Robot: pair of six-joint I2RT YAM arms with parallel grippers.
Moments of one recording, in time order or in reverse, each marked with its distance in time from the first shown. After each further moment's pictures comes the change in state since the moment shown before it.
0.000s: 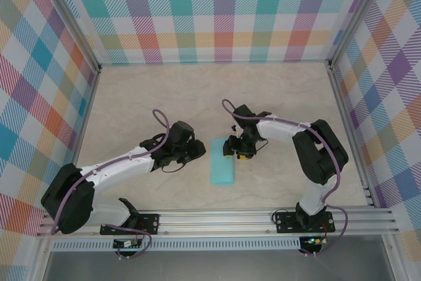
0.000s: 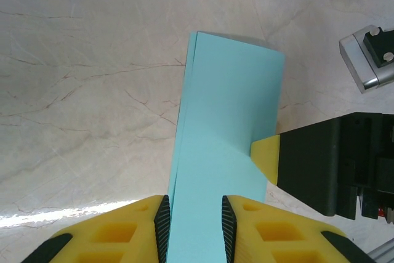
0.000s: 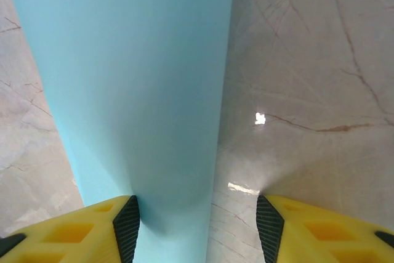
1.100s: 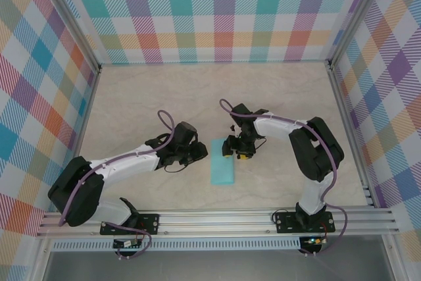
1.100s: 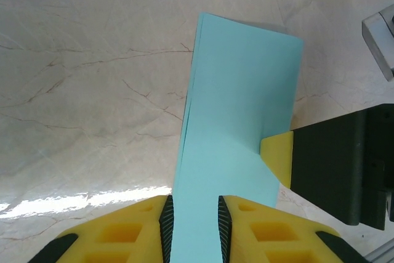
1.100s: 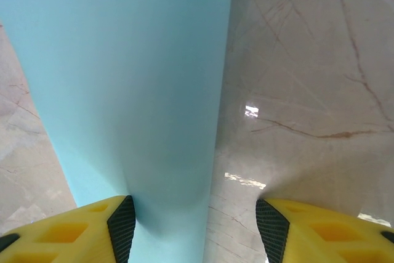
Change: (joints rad) left arm 0.000 0.079 0.000 0.039 0.045 -0.002; right arm 0.004 0.047 0.053 -0.063 0.014 -0.021
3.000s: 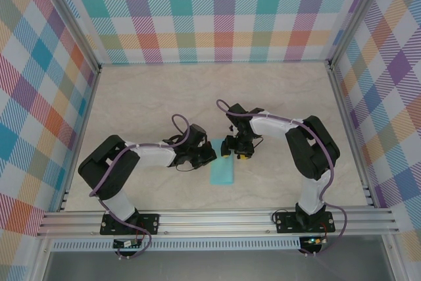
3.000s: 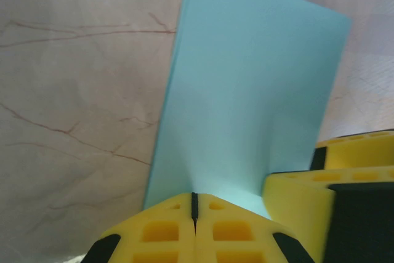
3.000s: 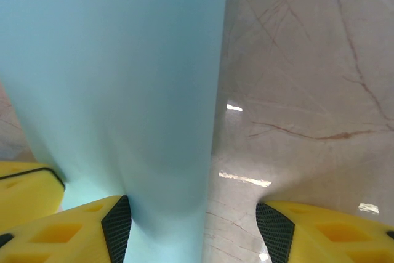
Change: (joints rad) left arm 0.000 0.299 0.000 0.305 0.163 -0.090; right arm 0.026 0.036 0.047 -0.047 0.056 0.042
